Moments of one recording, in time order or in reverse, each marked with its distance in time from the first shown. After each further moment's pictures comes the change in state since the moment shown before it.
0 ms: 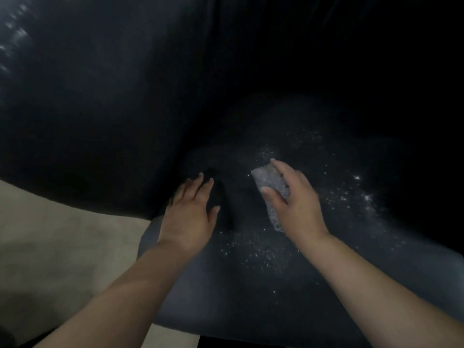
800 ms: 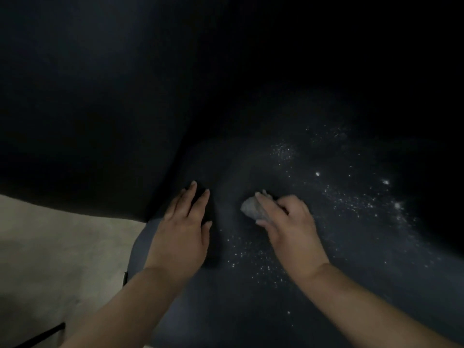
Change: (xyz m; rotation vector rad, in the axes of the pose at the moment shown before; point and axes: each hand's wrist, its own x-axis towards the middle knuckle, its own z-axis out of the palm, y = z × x) left_hand -0.014 -0.032 0.032 -0.029 0.049 0.035; right_hand -0.026 0.018 0.047 -0.318 -0.048 -0.279
